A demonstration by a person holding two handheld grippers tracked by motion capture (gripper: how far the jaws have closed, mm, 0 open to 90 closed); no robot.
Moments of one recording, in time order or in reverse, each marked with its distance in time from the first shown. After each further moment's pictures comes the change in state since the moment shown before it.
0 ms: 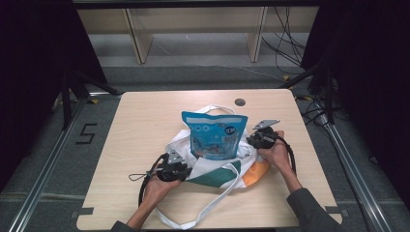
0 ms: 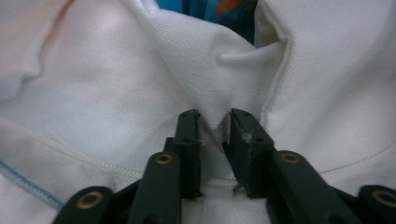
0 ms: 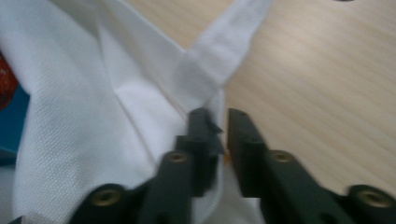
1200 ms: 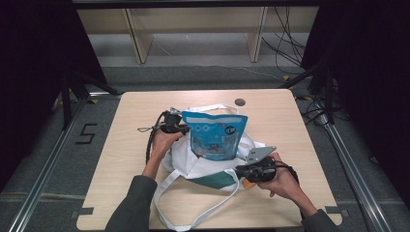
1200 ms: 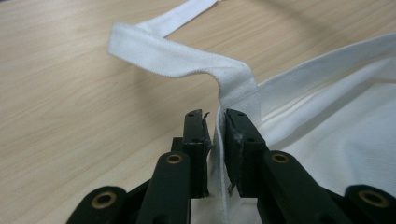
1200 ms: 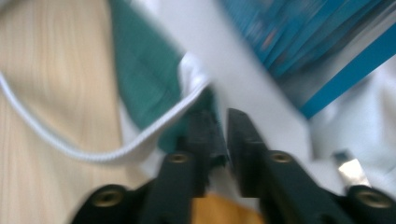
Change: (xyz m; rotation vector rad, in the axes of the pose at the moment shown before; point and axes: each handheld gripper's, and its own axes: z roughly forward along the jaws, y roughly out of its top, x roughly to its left) left arm 0.100 0.091 0.057 -0.004 0.083 -0.122; right arm 0.097 -0.021 -0.070 -0.024 0.326 -0.310
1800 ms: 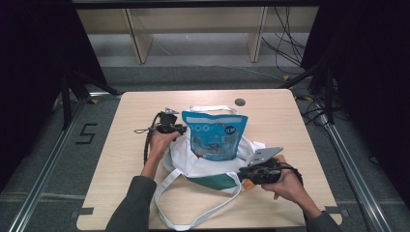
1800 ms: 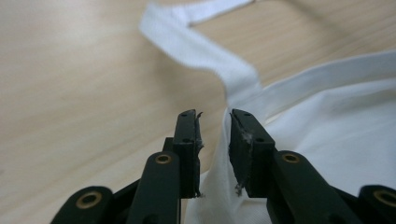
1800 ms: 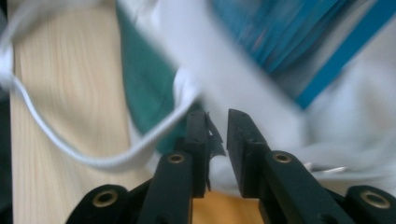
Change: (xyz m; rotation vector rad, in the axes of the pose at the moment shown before) left arm 0.008 -0.002 -0.021 -0.063 0.013 -0.049; right arm 0.000 -0.006 -0.014 -0.040 0.006 0.054
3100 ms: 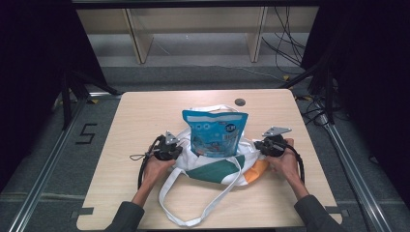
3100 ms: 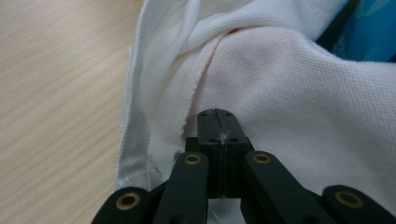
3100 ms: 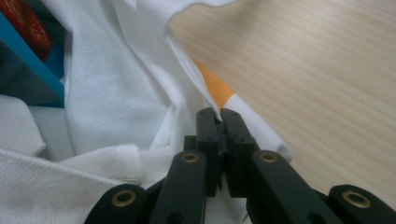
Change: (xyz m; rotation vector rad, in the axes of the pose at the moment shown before) left arm -0.035 -0.073 -0.014 0.060 0.036 0.175; right arm -0.099 -0.028 0.027 -0.008 -0.370 0.269
